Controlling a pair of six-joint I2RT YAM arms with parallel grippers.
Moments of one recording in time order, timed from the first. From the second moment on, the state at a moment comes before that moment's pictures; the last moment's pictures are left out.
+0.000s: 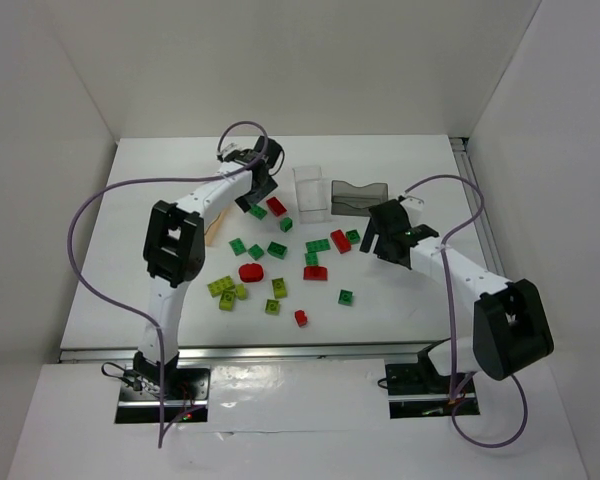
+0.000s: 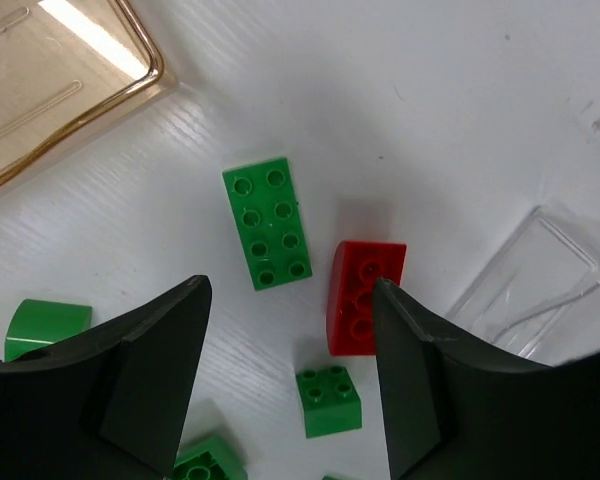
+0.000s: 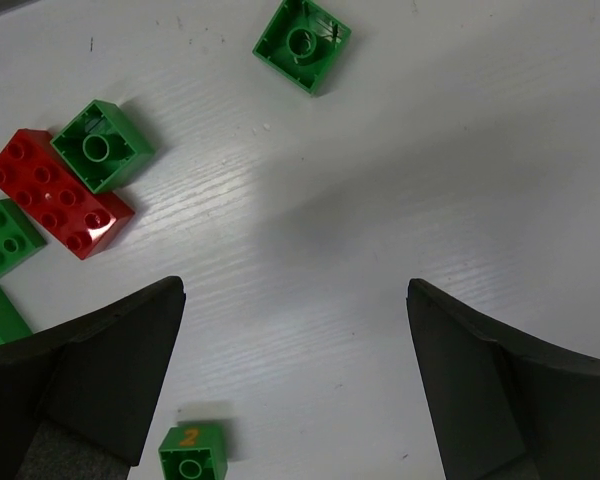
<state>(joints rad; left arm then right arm) -0.42 2.20 1.93 -0.87 -0.46 -1.13 0.39 1.35 0.84 -0.49 0.42 0.67</state>
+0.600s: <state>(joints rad) -0.38 2.33 1.99 -0.92 -0.47 -1.25 0.39 1.45 0.86 -0.50 0.42 0.65</state>
